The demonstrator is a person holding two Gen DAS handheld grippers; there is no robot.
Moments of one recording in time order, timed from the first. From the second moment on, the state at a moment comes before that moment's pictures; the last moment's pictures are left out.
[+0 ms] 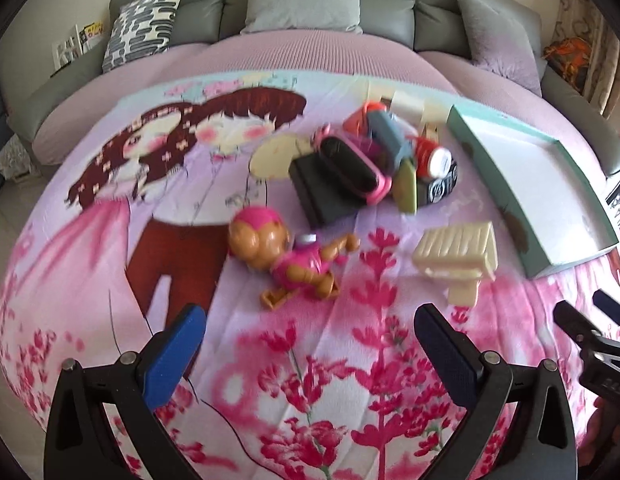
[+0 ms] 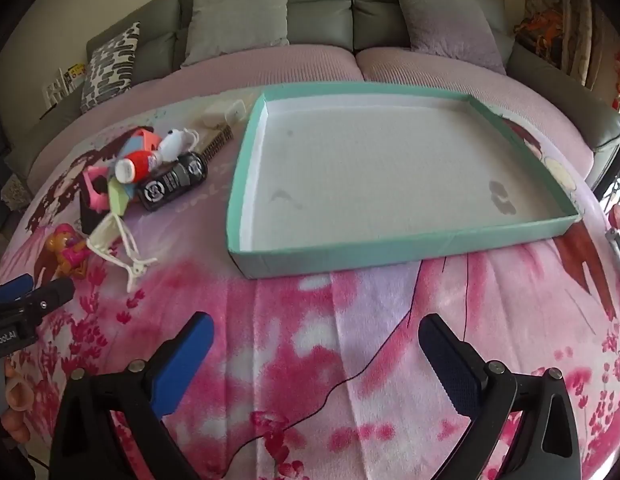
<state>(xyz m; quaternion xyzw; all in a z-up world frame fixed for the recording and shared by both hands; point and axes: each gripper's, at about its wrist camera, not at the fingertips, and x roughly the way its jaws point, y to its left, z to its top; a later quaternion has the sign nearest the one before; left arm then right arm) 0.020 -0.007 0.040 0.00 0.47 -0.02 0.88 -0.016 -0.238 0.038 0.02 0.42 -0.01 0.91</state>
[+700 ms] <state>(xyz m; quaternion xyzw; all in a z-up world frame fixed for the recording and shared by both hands) 0.062 0.007 0.026 0.02 0.48 -0.02 0.88 0.036 -0.147 0.039 -0.01 0.44 0.15 0.89</state>
